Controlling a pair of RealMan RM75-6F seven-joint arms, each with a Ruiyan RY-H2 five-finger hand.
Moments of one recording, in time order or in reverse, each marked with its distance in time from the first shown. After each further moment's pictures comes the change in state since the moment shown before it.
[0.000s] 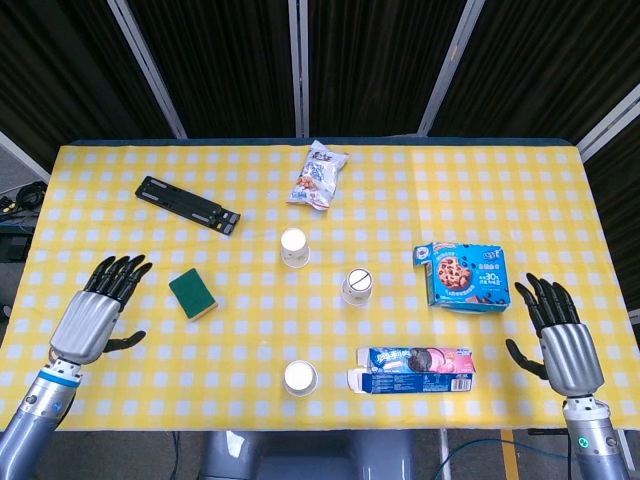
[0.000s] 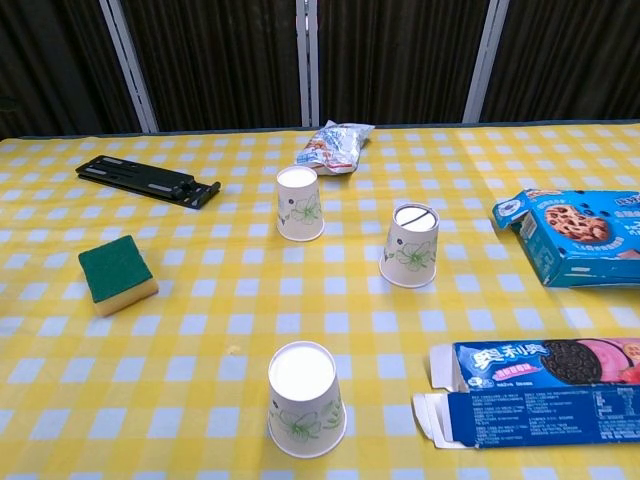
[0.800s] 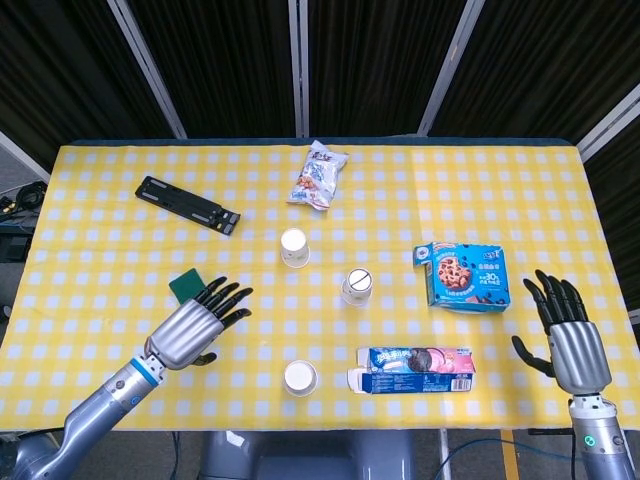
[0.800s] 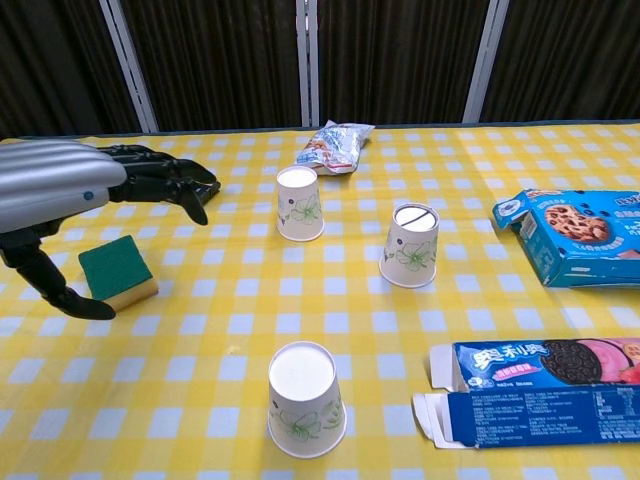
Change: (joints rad) left arm -0.240 -0.041 -0.009 -0.193 -0.035 -0.361 0.272; right arm -0.003 0.010 0.015 0.003 0.016 0.008 0.027
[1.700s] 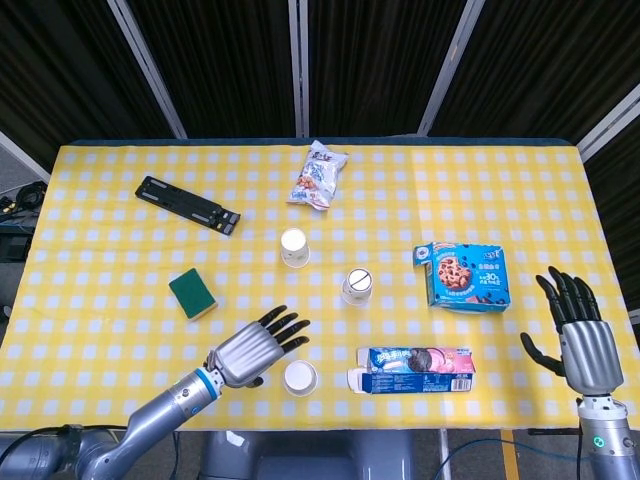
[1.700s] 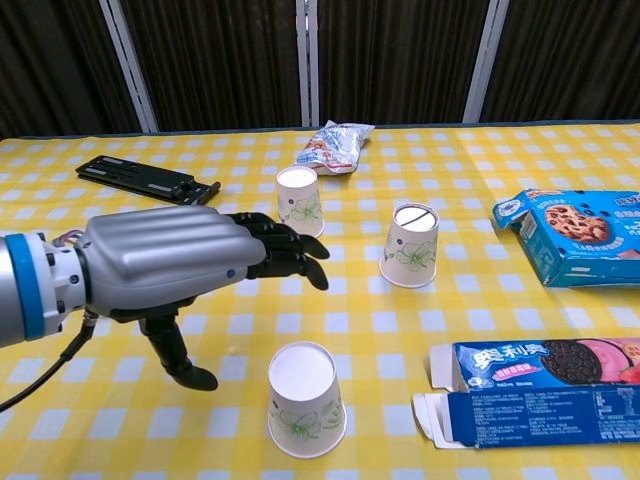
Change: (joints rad) left arm -0.156 -0.202 -0.010 -0.043 -0.266 -0.141 0.274; right arm -0.011 0.020 0.014 -0.014 0.007 0.023 0.025
